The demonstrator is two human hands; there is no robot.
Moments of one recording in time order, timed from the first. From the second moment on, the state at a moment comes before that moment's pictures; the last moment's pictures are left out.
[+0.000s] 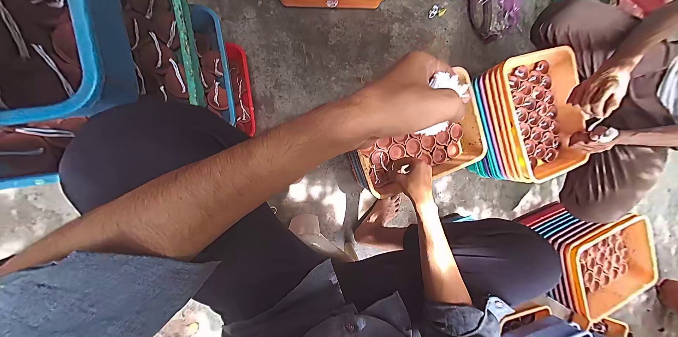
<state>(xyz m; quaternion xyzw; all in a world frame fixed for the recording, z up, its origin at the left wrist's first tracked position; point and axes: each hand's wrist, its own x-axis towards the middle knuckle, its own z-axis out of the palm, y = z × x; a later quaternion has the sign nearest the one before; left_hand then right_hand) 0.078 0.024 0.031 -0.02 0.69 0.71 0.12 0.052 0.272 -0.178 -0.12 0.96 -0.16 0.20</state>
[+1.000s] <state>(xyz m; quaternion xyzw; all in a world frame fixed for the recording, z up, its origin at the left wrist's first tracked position) 0.079 0.043 0.018 0.05 0.67 0.72 0.19 0.066 0.239 -0.020 -0.21 0.70 -0.67 -0.13</state>
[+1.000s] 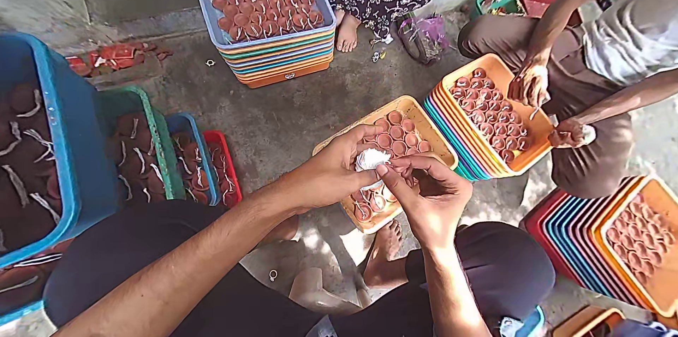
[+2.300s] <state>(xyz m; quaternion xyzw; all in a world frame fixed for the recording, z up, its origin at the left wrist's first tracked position) 0.080 0.039 0.024 0.07 0.65 0.73 0.19 0.059 0.255 -0.027 -0.18 0.60 -0.78 -0.02</state>
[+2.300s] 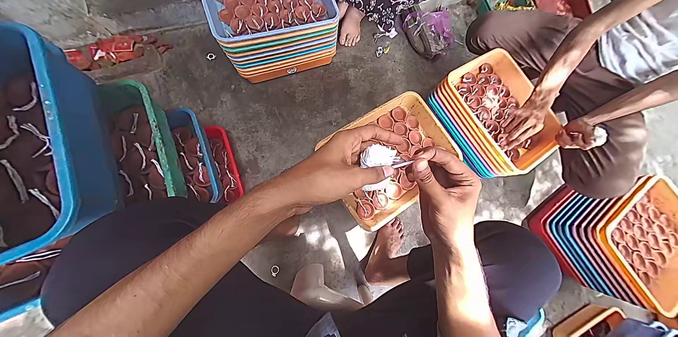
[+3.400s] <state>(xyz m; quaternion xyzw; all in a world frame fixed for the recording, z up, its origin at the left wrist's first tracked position) 0.075 0.026 0.027 -0.06 0.70 0.70 0.12 0.024 0.279 -0.095 -0.03 0.75 -0.64 0.15</state>
